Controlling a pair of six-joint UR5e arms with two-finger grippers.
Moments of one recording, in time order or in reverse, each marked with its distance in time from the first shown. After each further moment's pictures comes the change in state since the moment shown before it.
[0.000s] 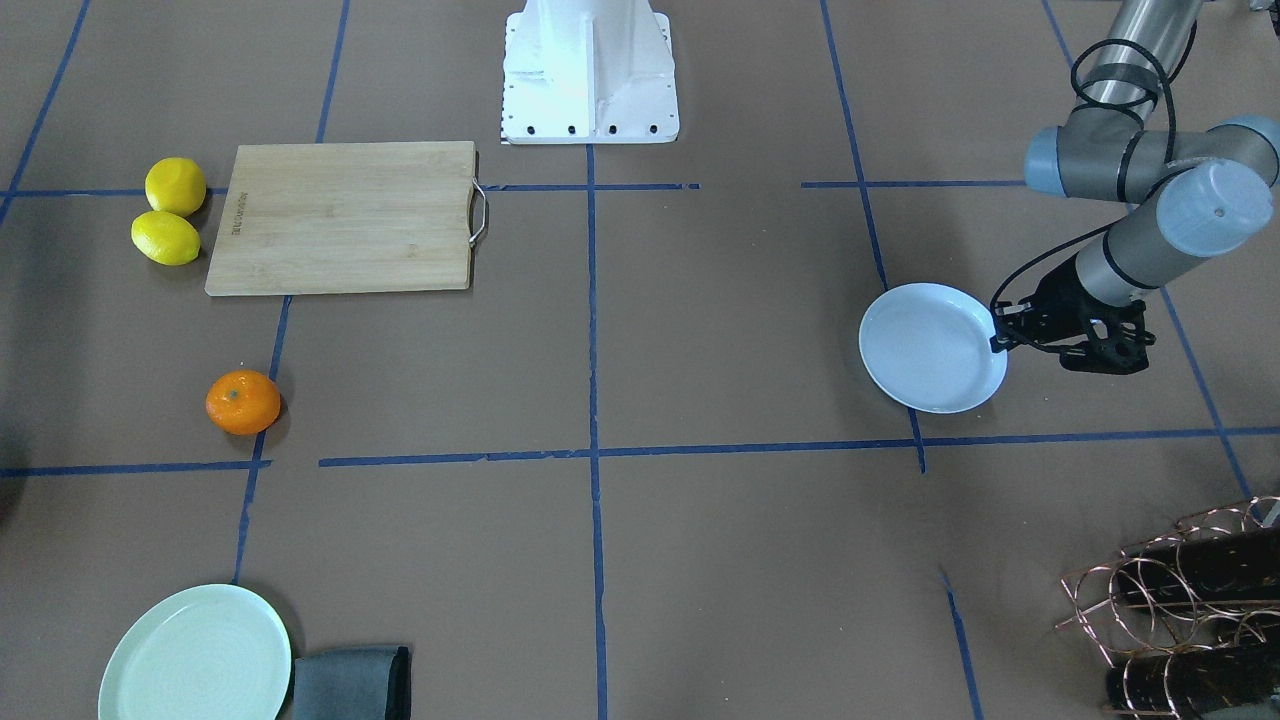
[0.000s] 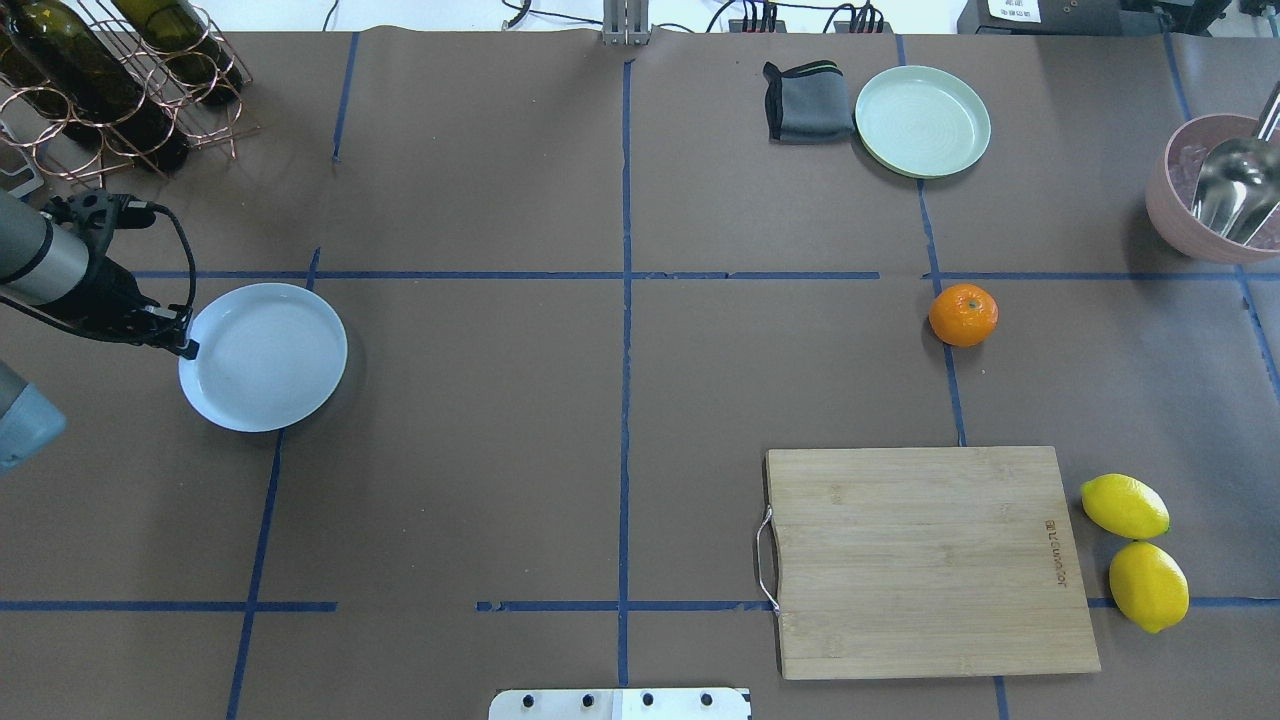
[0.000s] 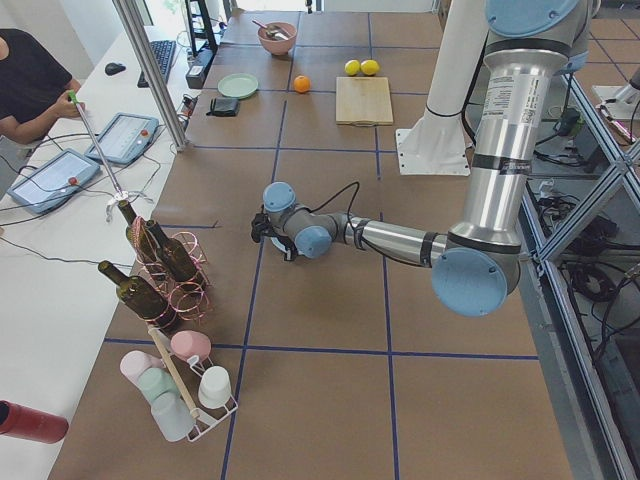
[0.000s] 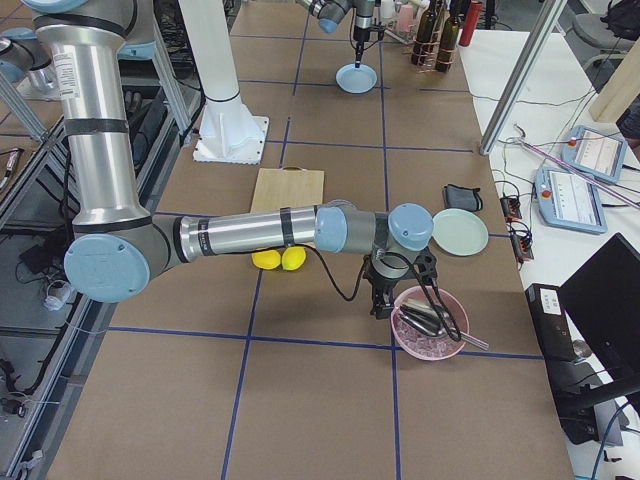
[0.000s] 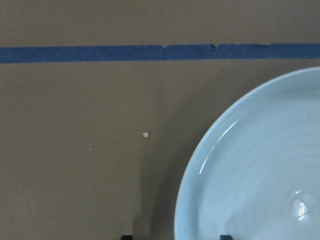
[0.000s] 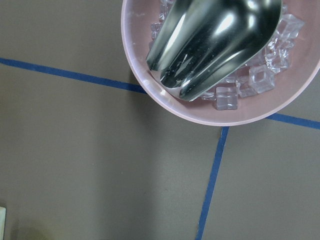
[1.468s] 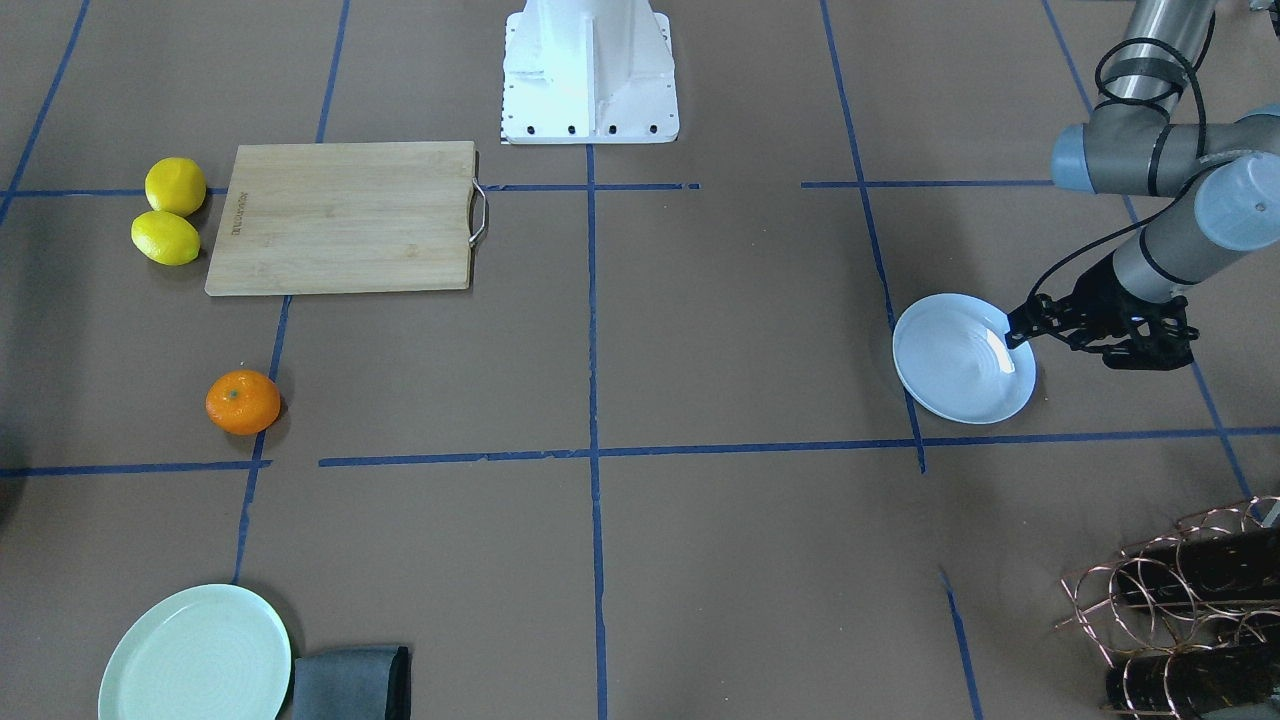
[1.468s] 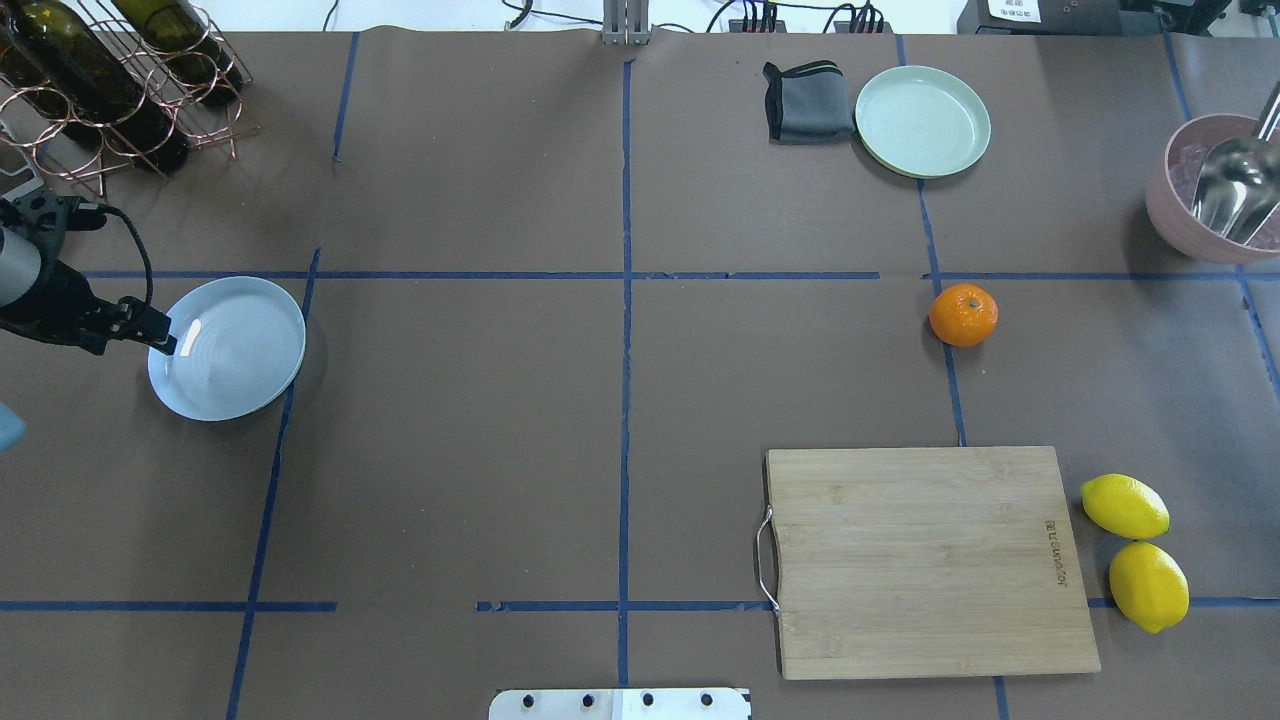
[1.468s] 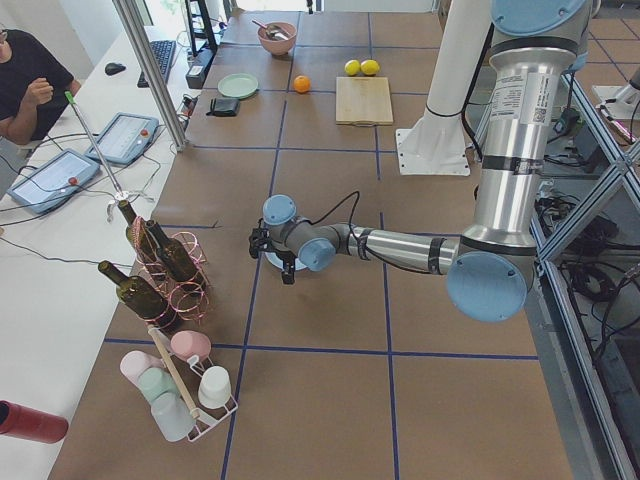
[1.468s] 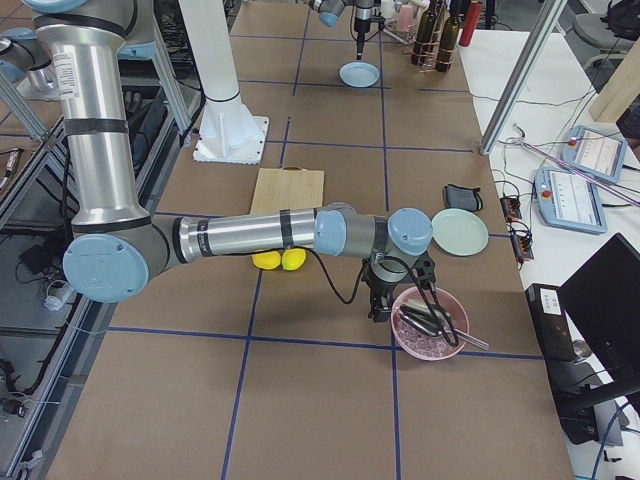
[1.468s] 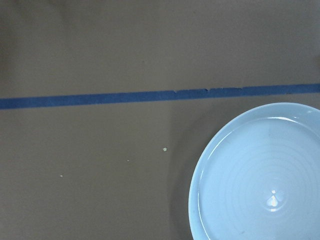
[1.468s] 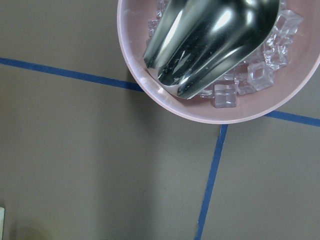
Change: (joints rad) left arm -0.030 0.068 0.029 0.001 0.080 0.036; right arm 0.000 -0.004 -0.016 0.000 0.000 0.004
